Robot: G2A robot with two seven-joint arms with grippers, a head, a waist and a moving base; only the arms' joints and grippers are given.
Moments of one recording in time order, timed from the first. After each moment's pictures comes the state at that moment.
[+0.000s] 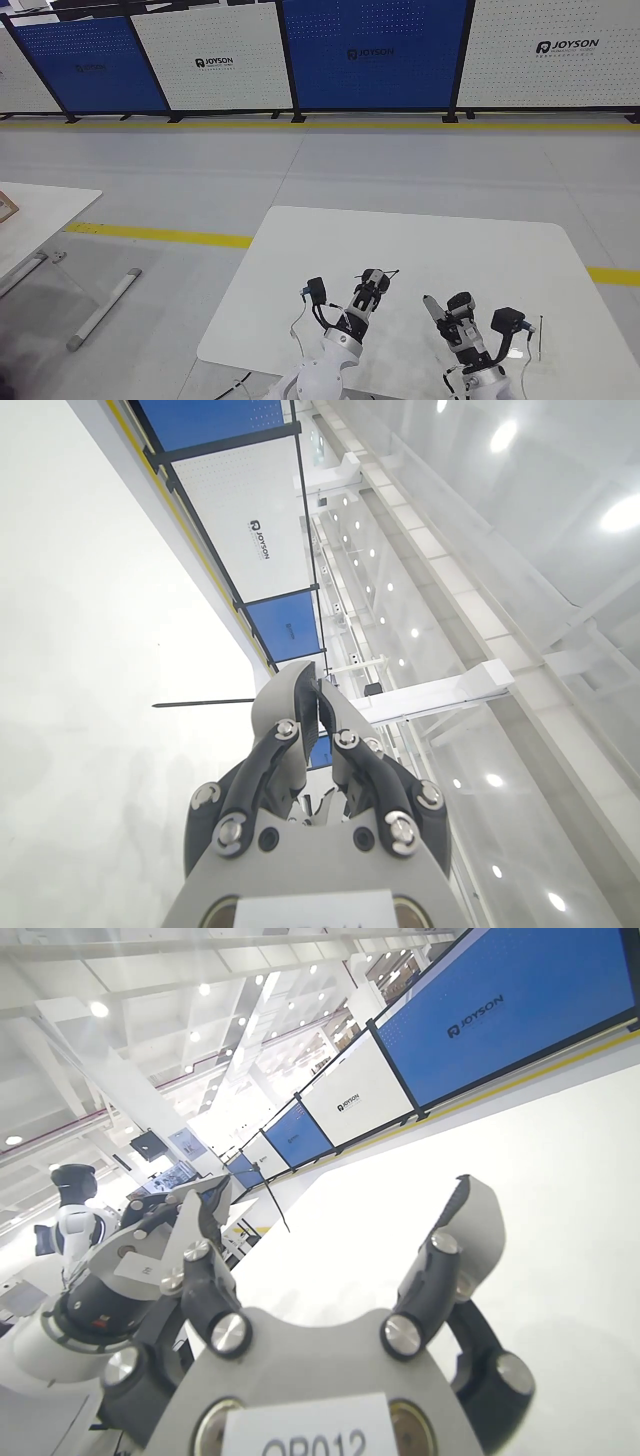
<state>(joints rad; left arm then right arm) 1.57 -1.41 -0.99 -1.77 -0.01 -0.05 0.28 -1.64 -1.27 1.23 -1.65 -0.71 -0.34 -0.19</state>
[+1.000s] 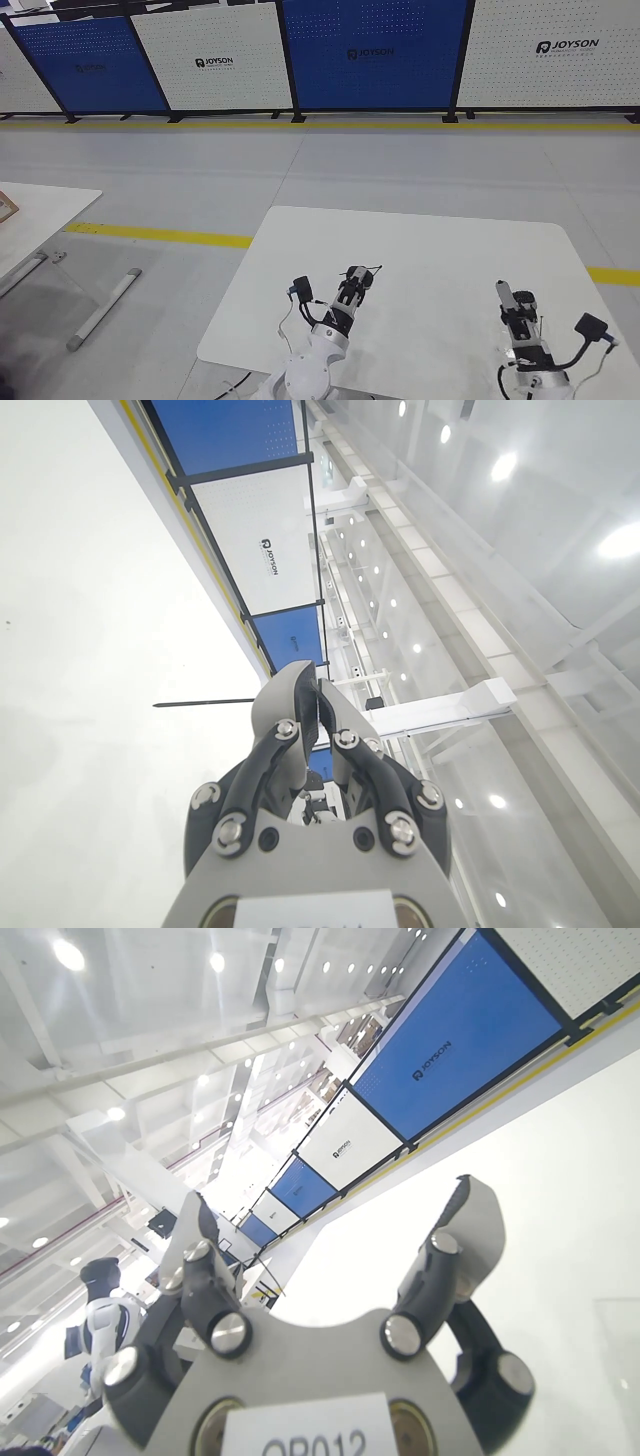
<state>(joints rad) 1.60 -1.40 -1.07 -1.76 -0.05 -0.06 0.26 -1.72 -1.24 1.46 -1.75 -0.38 -0.34 -0.14</state>
